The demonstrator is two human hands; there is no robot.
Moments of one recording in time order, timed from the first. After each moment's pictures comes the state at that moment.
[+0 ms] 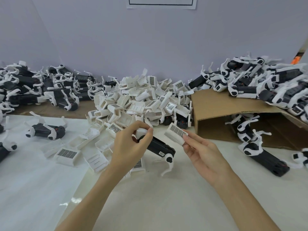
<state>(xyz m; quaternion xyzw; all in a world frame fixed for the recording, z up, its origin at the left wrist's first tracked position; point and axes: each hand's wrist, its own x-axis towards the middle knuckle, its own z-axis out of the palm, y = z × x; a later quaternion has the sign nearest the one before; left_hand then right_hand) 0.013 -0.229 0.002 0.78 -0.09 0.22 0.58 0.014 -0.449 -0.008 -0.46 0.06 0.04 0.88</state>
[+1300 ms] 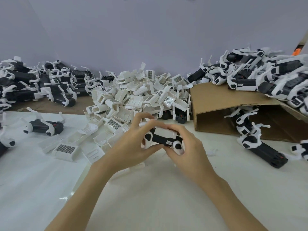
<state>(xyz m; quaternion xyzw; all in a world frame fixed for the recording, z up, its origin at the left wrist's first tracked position) 0.017 -0.214 0.002 0.87 -0.32 0.16 0.35 -0.004 -0.424 -0.025 -0.85 -0.20 -0.23 0.42</state>
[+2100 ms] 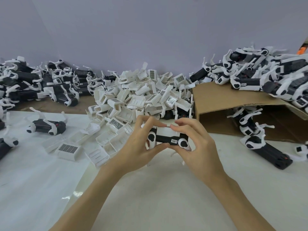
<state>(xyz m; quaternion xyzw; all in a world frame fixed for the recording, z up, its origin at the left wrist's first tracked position) 0.008 -0.227 0.001 0.84 -0.28 0.15 0.44 -0.003 -0.437 -0.012 -0.83 -0.26 -0.34 0.36</state>
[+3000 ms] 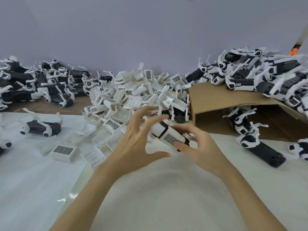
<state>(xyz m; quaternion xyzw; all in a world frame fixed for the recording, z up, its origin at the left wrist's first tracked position) 0.012 -0.223 -0.001 0.86 -0.35 0.24 0.29 0.001 -0.463 0.000 -0.83 -0.19 -0.07 0.52</state>
